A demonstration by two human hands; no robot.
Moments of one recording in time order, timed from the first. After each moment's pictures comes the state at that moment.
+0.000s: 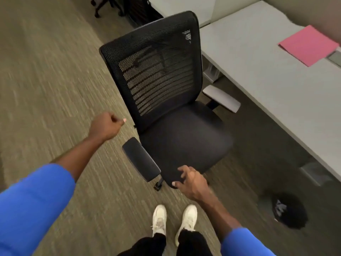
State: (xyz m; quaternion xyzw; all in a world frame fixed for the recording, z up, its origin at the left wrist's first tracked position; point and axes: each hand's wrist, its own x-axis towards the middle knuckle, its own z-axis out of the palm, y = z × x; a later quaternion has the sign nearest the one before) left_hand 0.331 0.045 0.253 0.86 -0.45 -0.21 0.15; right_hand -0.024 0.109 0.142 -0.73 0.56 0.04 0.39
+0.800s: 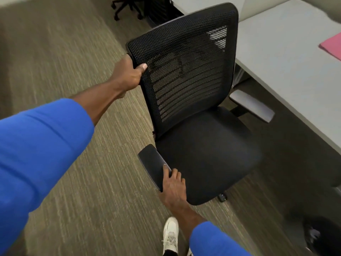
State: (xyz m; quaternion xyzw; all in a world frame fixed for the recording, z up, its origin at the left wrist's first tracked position) left_hand 0.395 -0.110 0.289 0.76 -0.45 -0.28 0.38; right_hand 0.142 0.116 0.046 -0.80 0.53 0.10 0.27
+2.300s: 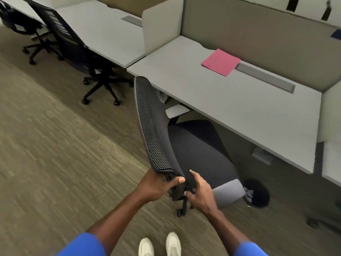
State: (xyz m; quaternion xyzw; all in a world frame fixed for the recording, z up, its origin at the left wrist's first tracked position) left_hand 0.057 0.103 0.253 0.57 -0.63 -0.50 0.17; right_hand -0.161 0.142 0.169 -0.60 0.72 -0.14 0.33
